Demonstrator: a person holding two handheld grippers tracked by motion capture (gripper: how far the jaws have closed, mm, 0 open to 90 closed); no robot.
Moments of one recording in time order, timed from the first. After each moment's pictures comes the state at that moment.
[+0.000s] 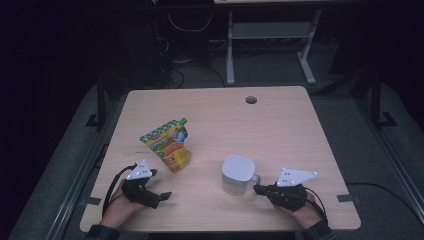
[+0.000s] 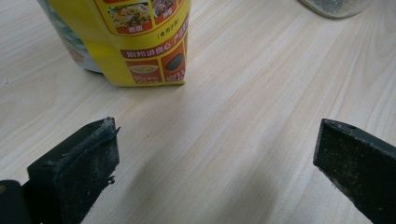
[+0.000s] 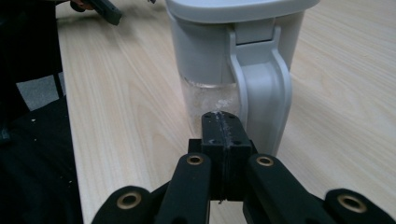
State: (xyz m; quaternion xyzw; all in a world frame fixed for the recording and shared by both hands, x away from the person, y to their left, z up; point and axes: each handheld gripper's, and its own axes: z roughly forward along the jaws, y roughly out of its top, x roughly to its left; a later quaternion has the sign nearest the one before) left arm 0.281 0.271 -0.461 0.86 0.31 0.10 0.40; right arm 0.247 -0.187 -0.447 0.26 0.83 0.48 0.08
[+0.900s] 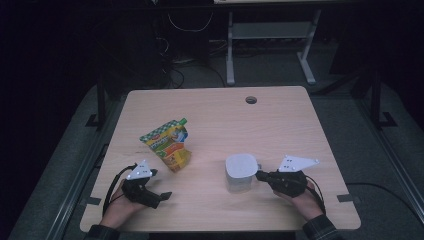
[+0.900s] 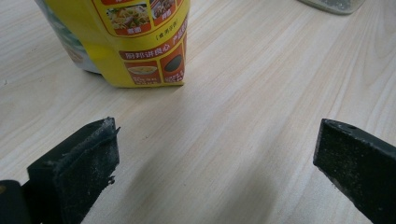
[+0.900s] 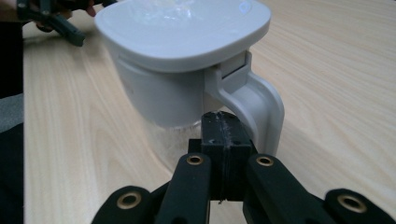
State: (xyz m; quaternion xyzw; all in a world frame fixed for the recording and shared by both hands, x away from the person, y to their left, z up) left arm 0.280 0.270 -0.461 0.86 0.30 0.10 0.40; right arm 0.278 -0.192 -0.442 0.28 0.82 0.49 0.10
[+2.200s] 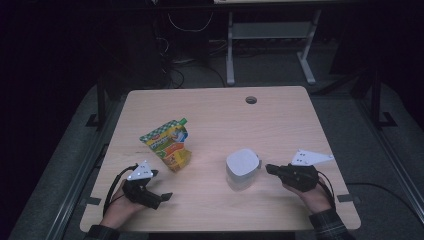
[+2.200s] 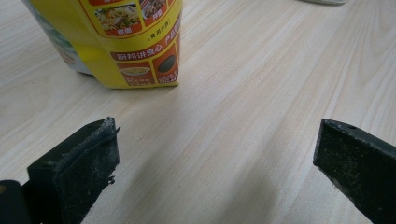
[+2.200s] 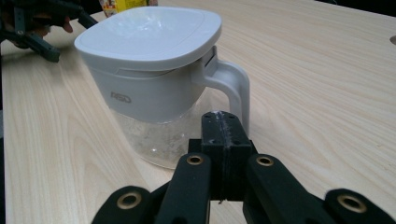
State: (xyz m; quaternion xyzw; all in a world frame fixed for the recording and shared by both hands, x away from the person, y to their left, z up) left arm 0.280 0.268 -0.461 0.86 0.30 0.10 0.40; right arm 0.283 -0.220 -0.432 0.31 0.80 0.50 0.12
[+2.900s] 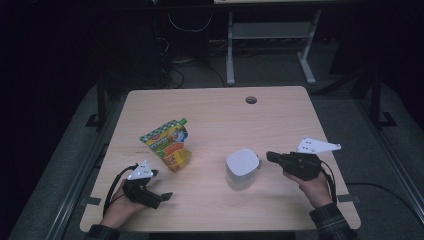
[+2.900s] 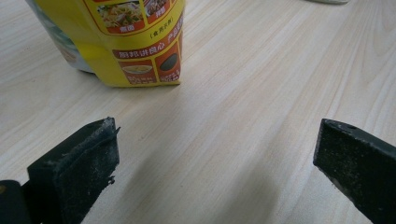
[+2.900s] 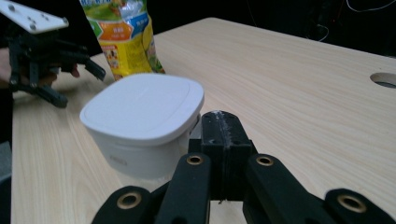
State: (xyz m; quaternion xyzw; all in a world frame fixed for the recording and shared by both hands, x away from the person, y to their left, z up) left arm 0.281 0.268 -0.462 0.86 0.30 0.10 0.39; right arm 0.299 -0.223 -0.405 0.31 0.77 0.55 0.12
